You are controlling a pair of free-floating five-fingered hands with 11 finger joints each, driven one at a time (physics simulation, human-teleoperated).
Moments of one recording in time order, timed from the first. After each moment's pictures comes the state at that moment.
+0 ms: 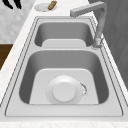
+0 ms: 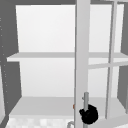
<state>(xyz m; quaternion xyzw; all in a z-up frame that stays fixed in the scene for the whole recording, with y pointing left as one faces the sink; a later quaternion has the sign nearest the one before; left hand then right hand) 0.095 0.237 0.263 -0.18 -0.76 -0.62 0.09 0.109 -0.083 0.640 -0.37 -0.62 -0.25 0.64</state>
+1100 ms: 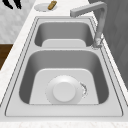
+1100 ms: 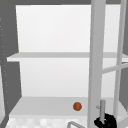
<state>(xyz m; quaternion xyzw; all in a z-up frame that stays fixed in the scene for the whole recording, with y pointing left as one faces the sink) 0.095 0.237 0.263 -0.18 -0.76 -0.62 0.09 0.007 -0.181 0.633 -0.30 -0.69 -0.16 0.64</state>
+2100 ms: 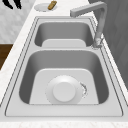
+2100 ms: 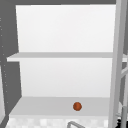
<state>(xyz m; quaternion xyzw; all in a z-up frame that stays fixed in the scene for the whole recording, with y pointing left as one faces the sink) 0.095 0.237 0.263 -0.18 -0.76 -0.62 0.09 -0.060 -0.286 0.628 -0.23 -0.74 -0.09 0.63</state>
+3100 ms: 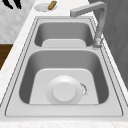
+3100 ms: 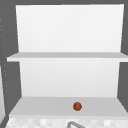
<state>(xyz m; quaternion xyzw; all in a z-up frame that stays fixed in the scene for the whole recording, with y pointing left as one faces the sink) 0.095 0.237 0.263 -0.18 -0.76 -0.62 0.09 -0.093 -0.401 0.617 -0.15 -0.80 -0.02 0.58</state>
